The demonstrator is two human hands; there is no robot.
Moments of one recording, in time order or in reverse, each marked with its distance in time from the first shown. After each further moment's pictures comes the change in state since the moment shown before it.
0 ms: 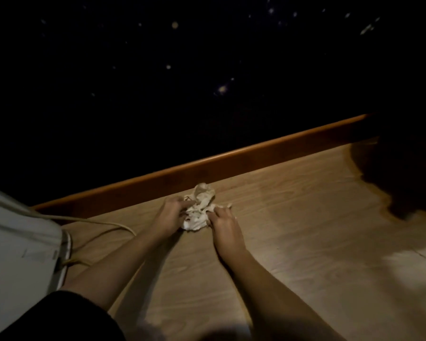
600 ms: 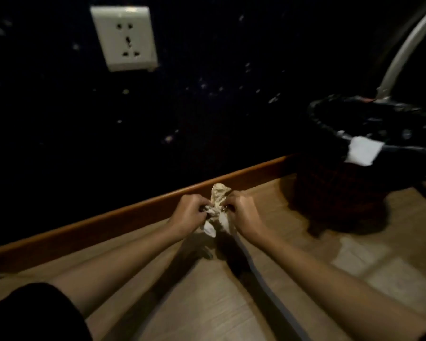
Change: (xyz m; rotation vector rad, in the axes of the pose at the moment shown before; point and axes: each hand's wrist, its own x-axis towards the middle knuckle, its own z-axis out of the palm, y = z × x) left_hand 0.041 0.186 -0.065 -0.350 0.112 0.261; right_hand 0.011 0.076 -0.203 0.055 0.246 -0.040
